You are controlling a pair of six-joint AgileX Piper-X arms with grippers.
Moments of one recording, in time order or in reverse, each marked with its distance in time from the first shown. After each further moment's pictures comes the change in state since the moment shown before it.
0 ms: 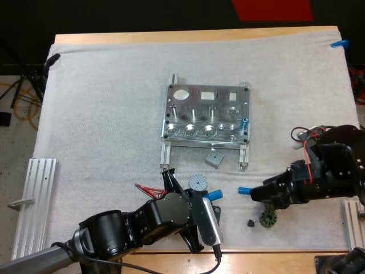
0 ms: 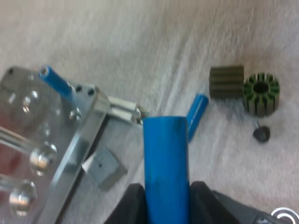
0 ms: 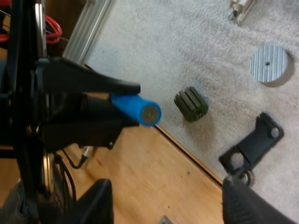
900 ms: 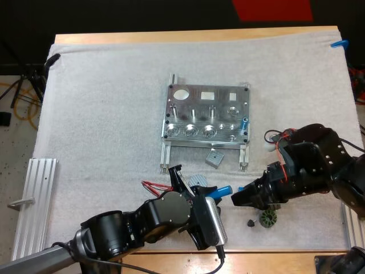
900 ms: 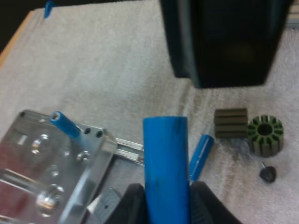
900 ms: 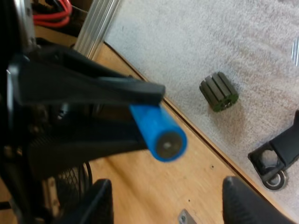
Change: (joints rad) left arm 0.002 0.000 0.027 -0.139 0.018 0.037; right arm 0.098 0.084 0.052 -0.110 -0.049 0.058
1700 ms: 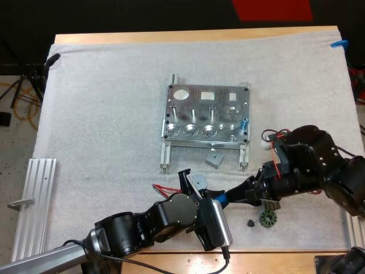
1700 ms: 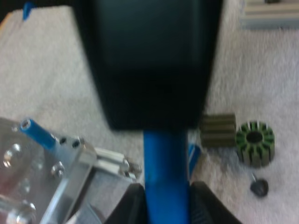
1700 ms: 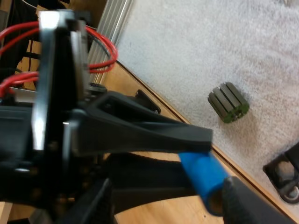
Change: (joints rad) left arm 0.000 0.039 0.103 -0.173 0.036 0.000; right arm 0.000 0.002 0.088 -0.133 -0.029 0.107
